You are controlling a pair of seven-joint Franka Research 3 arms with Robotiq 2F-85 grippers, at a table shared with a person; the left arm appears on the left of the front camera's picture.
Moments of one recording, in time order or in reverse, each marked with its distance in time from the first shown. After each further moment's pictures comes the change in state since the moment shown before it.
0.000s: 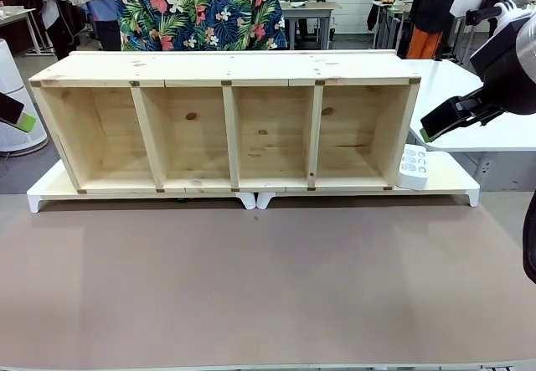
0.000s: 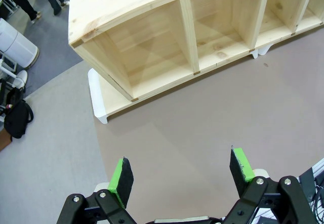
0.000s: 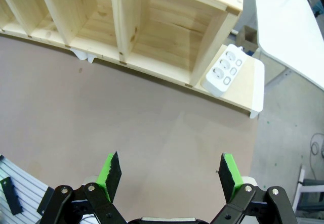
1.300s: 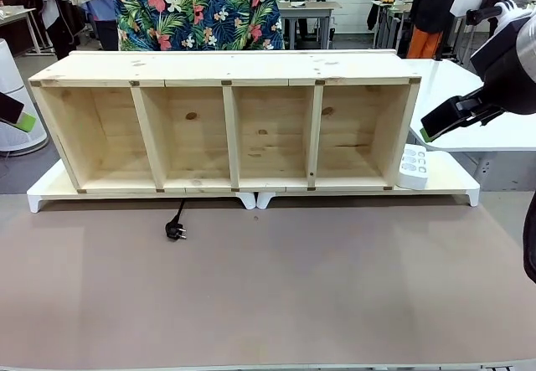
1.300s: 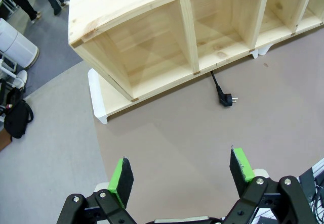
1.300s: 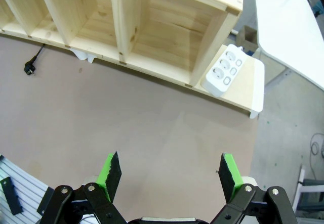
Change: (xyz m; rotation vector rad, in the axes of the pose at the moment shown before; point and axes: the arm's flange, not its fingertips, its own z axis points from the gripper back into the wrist) left arm 0.000 0.000 0.000 0.000 0.000 0.000; right arm 0.000 0.000 0.000 0.000 0.000 0.000
